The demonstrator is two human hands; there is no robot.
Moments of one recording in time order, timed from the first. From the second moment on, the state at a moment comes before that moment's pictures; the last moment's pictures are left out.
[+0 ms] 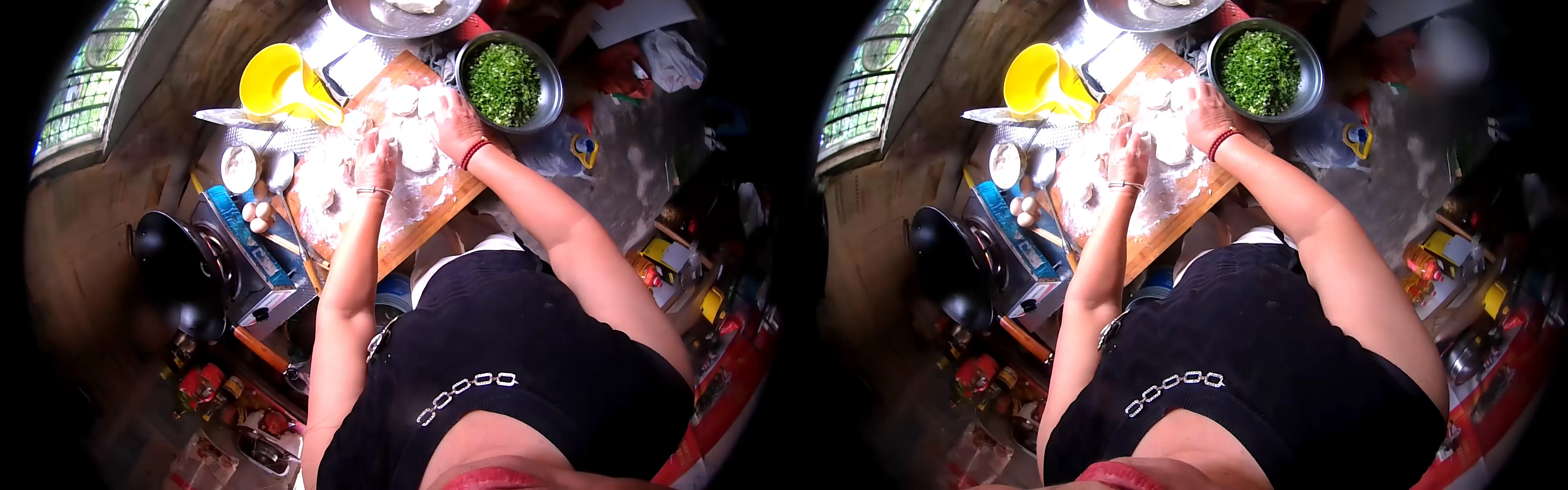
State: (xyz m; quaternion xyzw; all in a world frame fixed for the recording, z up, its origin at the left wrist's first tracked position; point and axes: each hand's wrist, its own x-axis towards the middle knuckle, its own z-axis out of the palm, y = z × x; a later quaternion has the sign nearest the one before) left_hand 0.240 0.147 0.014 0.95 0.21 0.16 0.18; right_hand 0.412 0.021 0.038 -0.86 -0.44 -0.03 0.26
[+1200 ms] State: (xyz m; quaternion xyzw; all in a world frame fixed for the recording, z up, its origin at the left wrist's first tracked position) left_hand 0.195 0.078 0.126 0.84 0.28 0.31 0.36; right_hand 0.305 0.052 0.107 -0.29 -0.08 0.70 0.64
